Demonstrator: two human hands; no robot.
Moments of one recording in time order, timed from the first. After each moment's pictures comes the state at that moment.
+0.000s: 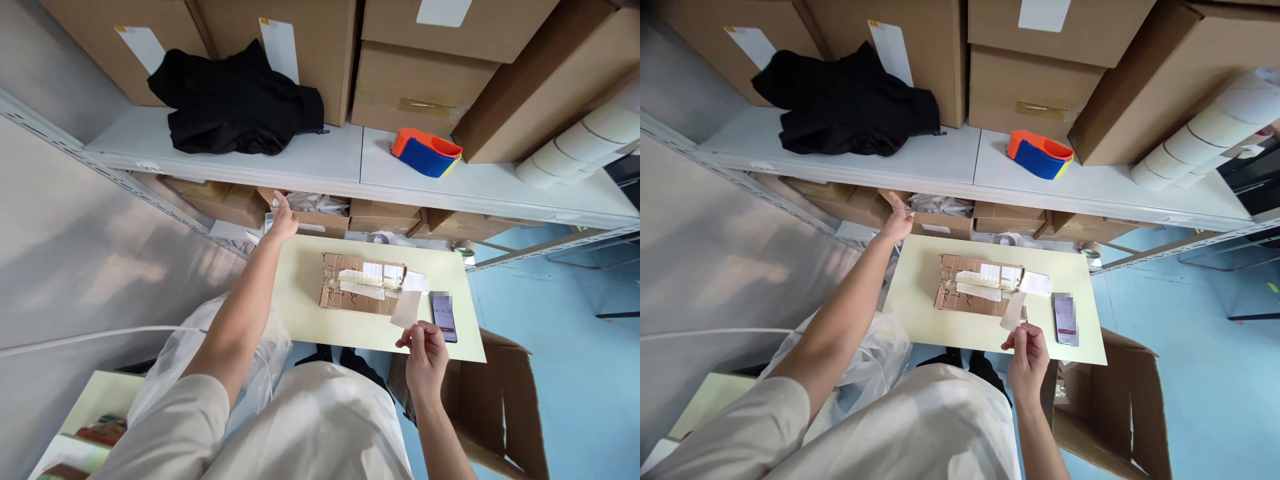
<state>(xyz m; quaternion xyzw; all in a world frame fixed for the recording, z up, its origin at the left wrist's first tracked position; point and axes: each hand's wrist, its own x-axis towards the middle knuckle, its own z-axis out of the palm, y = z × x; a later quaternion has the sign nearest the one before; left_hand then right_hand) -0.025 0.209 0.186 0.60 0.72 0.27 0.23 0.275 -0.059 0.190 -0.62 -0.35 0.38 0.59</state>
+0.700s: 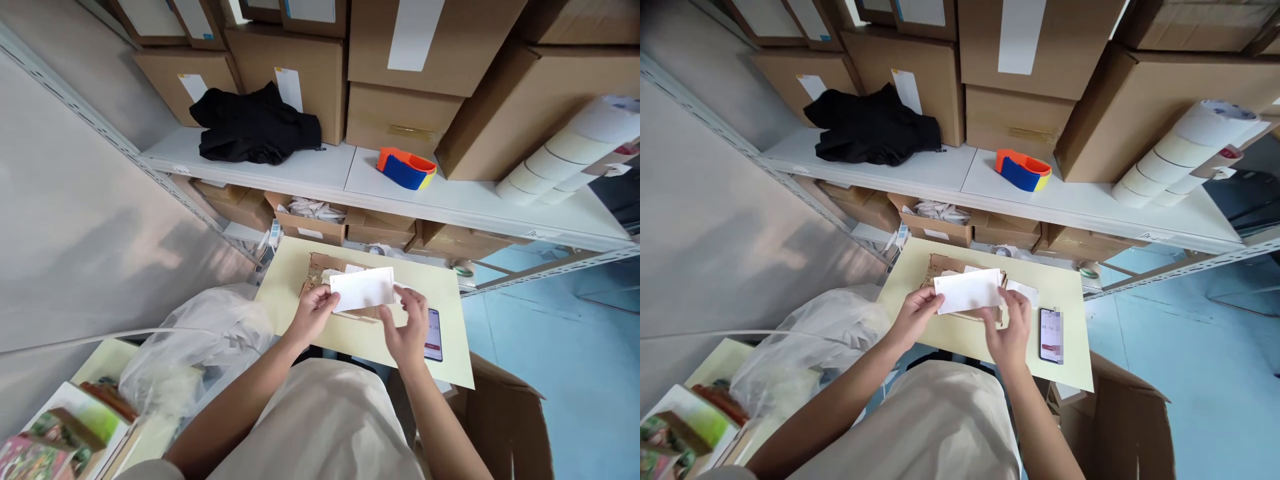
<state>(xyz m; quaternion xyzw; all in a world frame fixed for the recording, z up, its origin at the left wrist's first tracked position) 0.142 -0.016 0.223 0.44 0.55 0.47 0.54 0.336 -0.014 0.215 -0.57 -0.65 0.19 0.47</state>
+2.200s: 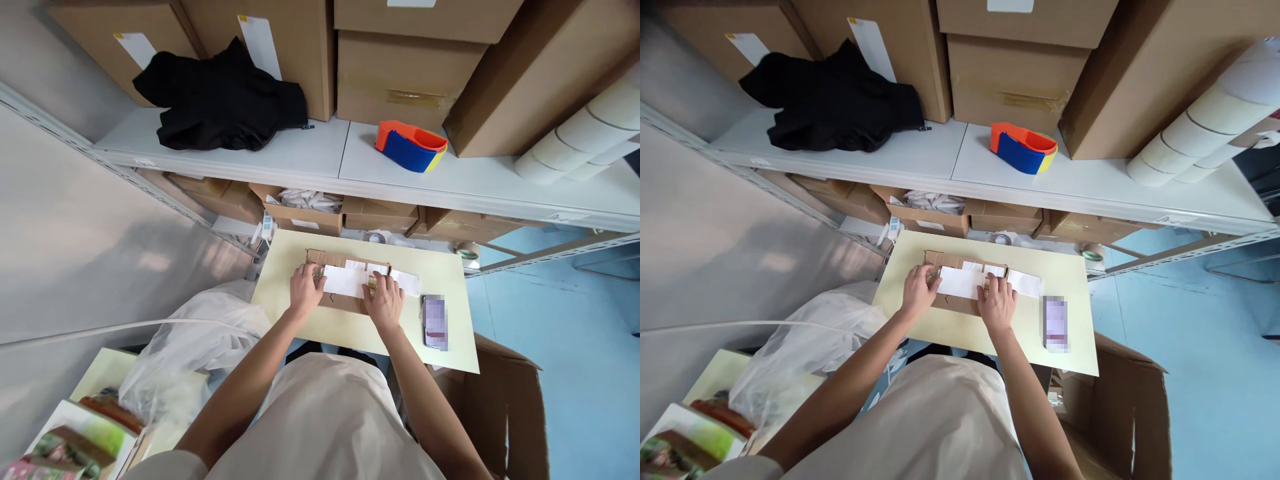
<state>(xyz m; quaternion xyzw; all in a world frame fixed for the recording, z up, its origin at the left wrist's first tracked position) 0.108 0.049 0.131 0.66 0.72 0.19 0.13 0.311 0.040 0.118 -0.68 -0.72 0.03 0.17</state>
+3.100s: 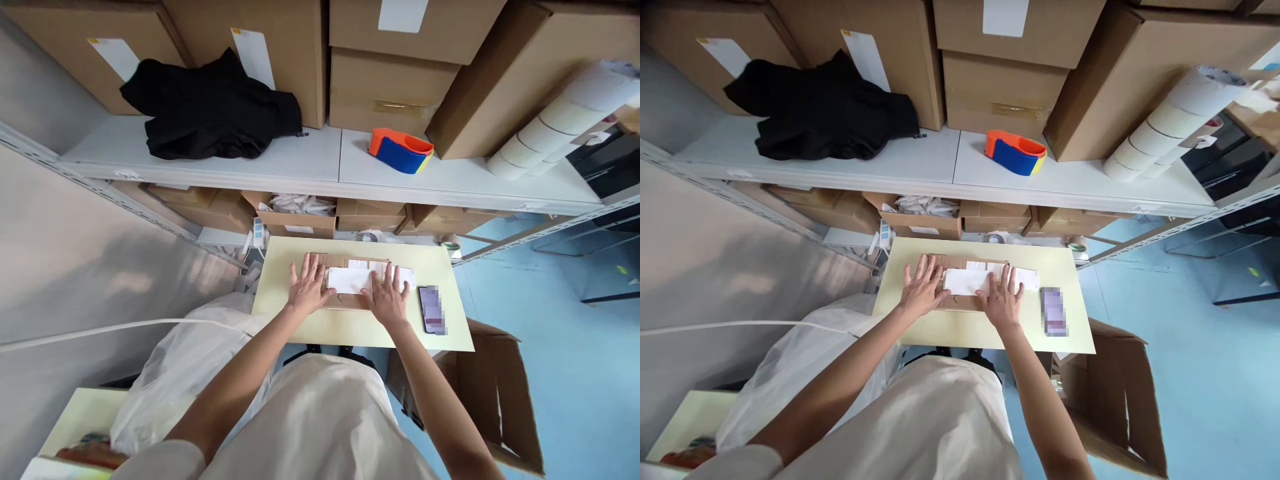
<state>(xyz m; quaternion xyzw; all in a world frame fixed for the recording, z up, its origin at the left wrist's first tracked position) 0.077 0.050 0.139 0.82 0.57 0.03 0.05 0.298 0.024 0.126 -0.69 -0.72 0.01 0.01</state>
